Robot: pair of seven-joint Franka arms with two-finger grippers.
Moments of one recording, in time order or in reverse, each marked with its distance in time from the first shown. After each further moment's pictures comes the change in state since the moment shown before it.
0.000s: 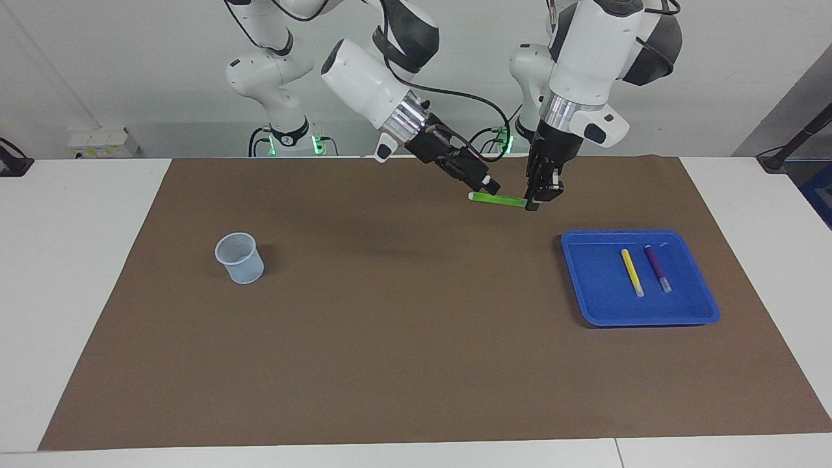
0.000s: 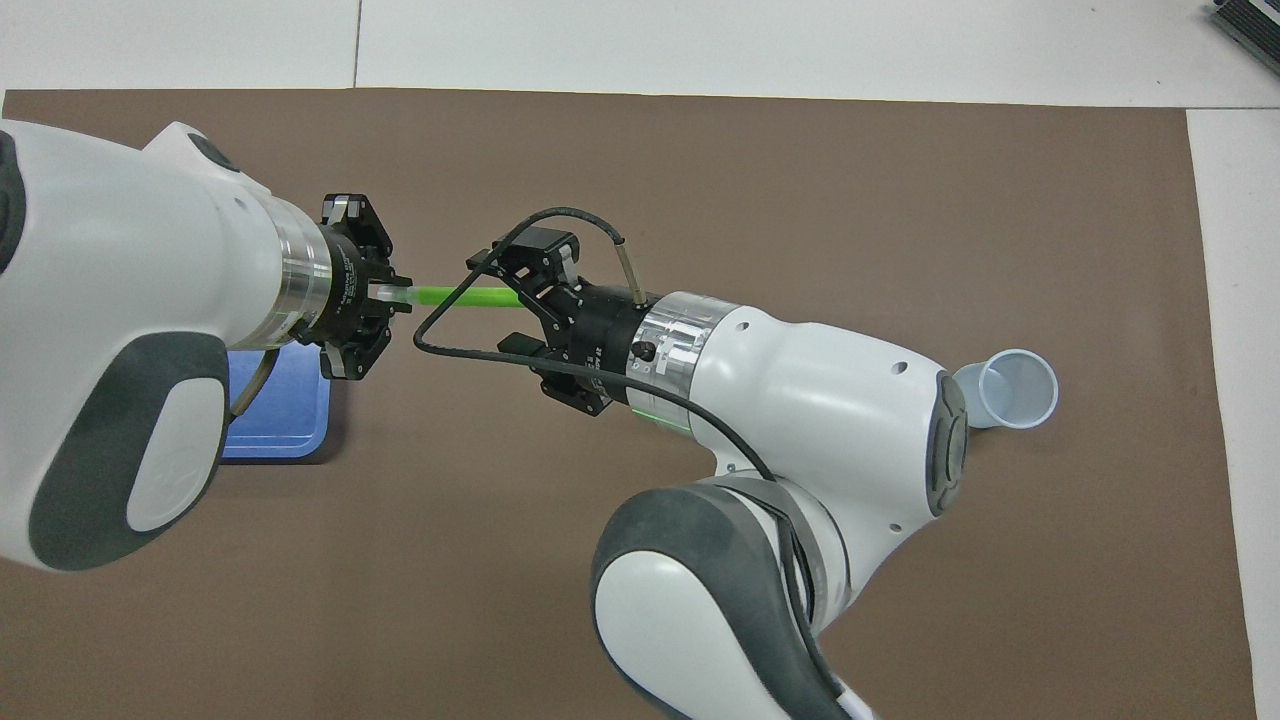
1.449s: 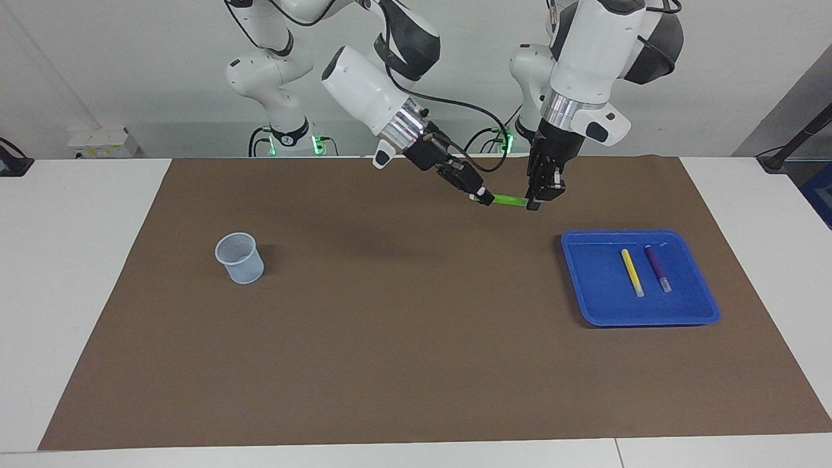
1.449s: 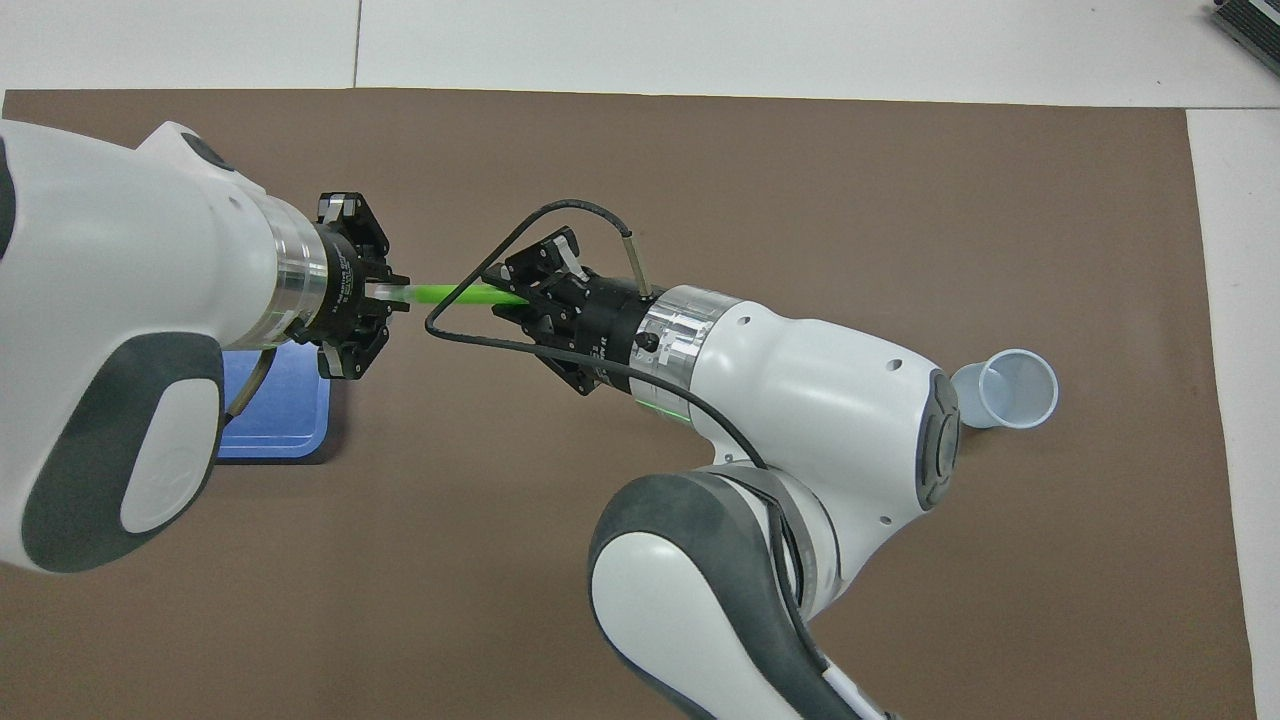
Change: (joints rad) left arm 0.000 -0.002 0.002 0.001 0.001 0.000 -0.010; right arm -0.002 0.019 -0.002 0.000 0.000 0.037 0.000
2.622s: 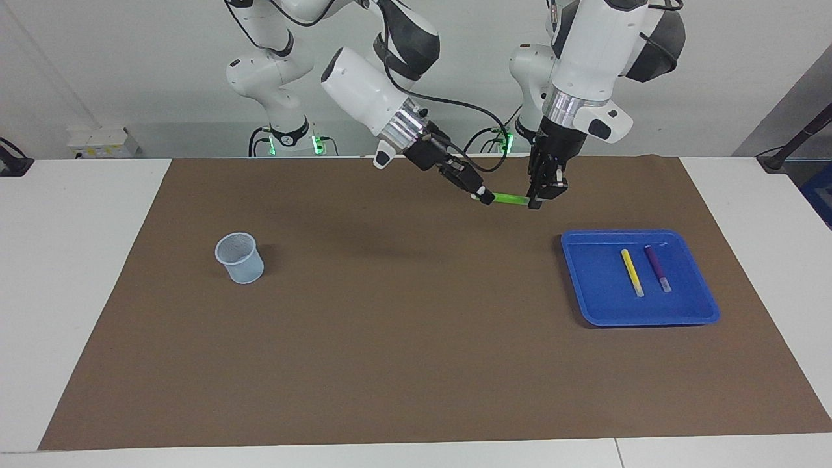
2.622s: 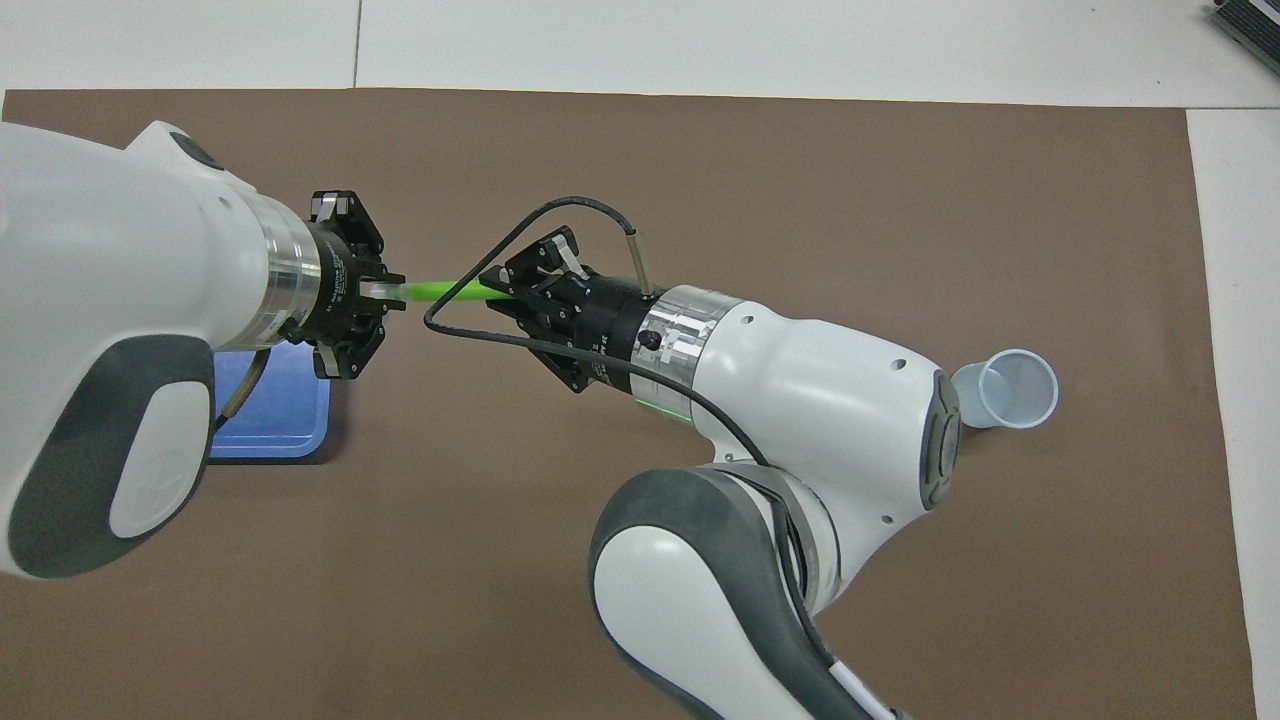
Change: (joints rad) left arm 0.000 -0.008 0.002 0.000 0.003 0.000 -0.013; right arm 0.001 0.001 0.001 0.005 0.043 0.003 -0.011
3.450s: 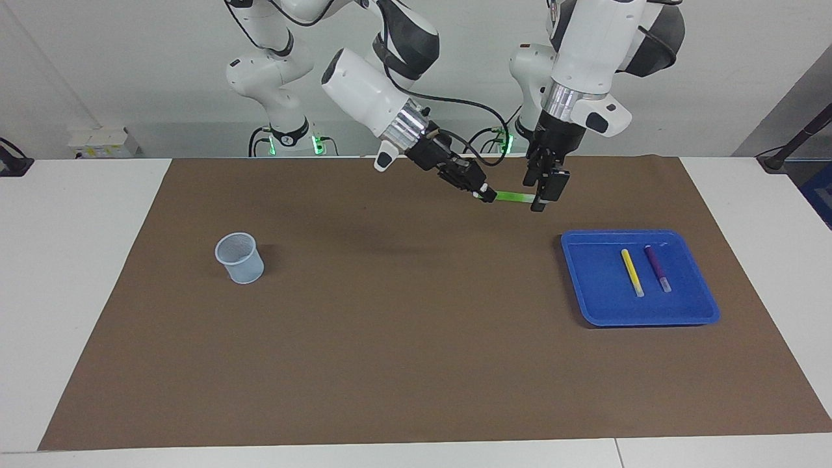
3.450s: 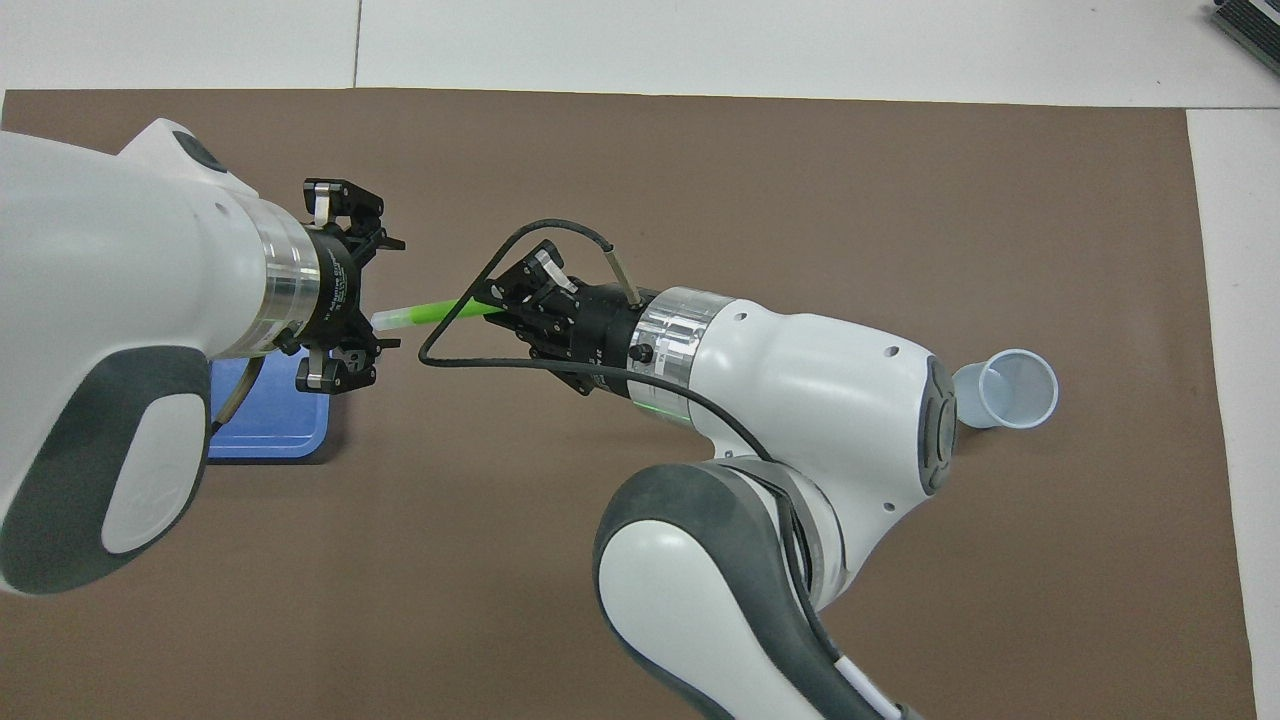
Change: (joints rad) left arm -0.005 -0.012 -0.002 -0.003 0.001 -0.001 0.085; right arm -0.007 0.001 -0.007 0.002 -0.009 -0.088 -0.199
